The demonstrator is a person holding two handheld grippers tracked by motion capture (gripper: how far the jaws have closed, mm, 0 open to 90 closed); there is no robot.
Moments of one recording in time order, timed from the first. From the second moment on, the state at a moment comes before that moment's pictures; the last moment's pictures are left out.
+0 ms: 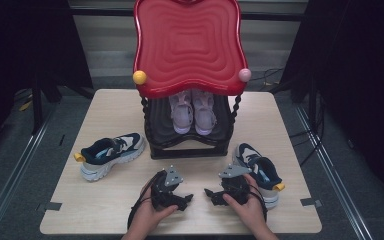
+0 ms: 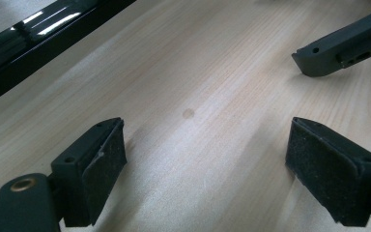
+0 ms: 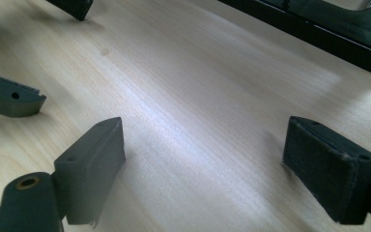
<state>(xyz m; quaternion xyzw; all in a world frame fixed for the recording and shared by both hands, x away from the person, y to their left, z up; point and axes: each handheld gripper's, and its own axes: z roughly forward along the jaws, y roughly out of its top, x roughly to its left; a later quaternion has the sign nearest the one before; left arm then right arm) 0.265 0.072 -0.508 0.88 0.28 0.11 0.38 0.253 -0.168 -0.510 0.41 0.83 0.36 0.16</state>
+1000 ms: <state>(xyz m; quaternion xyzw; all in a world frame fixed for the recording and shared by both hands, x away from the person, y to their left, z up) 0.272 0.093 -0.494 0.87 0.31 0.09 0.38 0.253 -0.168 -0.510 0.40 0.83 0.36 0.15</state>
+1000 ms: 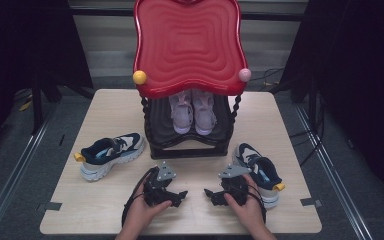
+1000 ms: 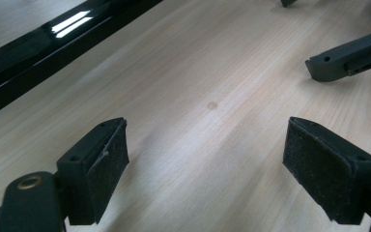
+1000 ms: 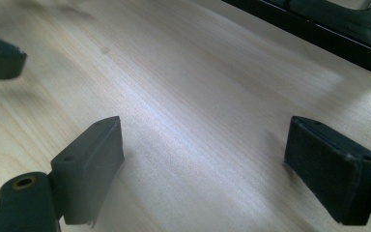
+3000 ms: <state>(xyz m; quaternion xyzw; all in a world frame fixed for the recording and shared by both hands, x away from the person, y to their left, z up) 0.306 0.217 -0.406 0.87 0.35 0.12 0.32 0.253 -0.168 -0.510 0.40 0.83 0.36 0.15</state>
